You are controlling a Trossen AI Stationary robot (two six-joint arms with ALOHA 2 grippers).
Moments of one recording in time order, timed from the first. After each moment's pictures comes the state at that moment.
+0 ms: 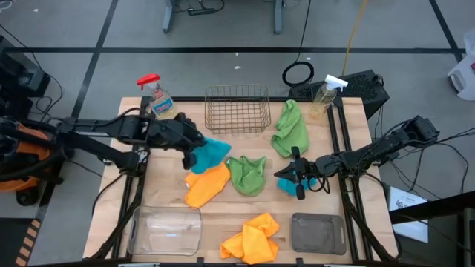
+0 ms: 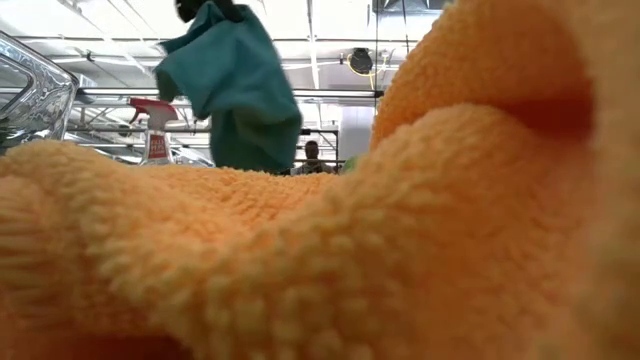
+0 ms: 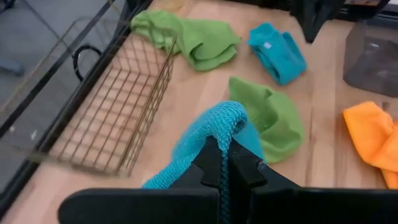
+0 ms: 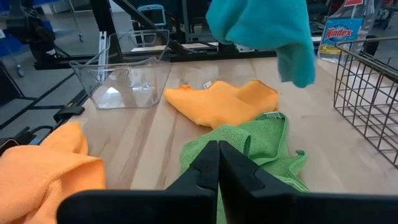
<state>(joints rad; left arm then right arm) -0.07 1.19 1.29 -0.82 -0.27 -0.22 0.30 1.02 0.28 0.51 0.24 0.18</state>
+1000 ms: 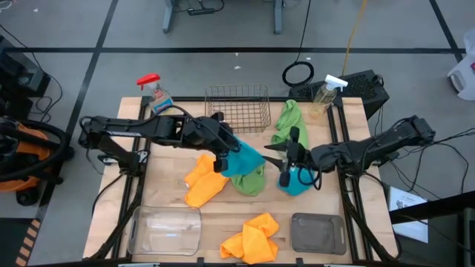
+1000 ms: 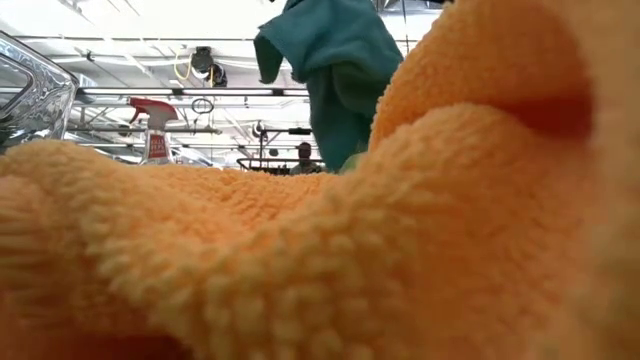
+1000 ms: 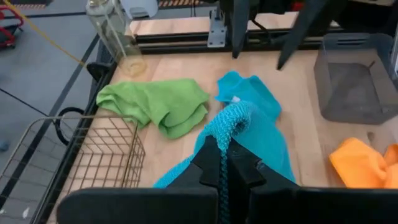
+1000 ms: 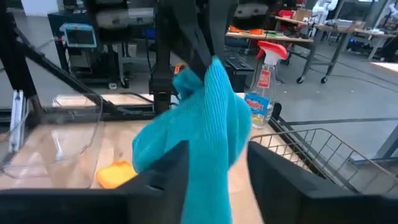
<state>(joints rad) -0.07 1.53 1.59 -0.66 -0.19 0.01 0.30 1.14 0.87 0.09 0.56 0.06</state>
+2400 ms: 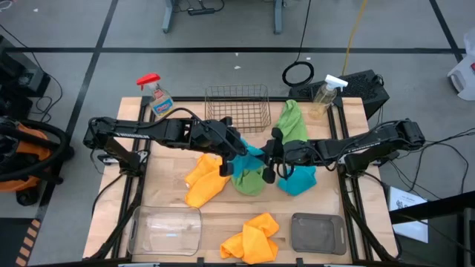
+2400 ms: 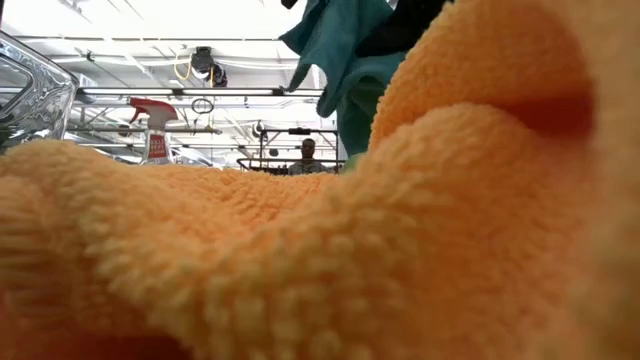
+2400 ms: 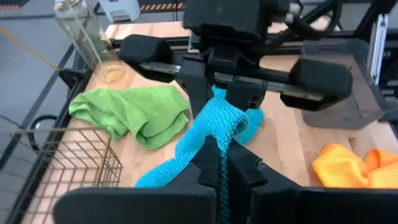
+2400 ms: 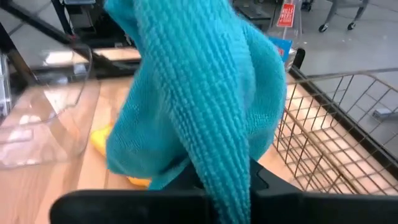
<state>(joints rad) -0.07 1.58 1.59 -0.59 -0.13 -0.02 0.14 1.32 0.88 0.06 0.33 0.15</state>
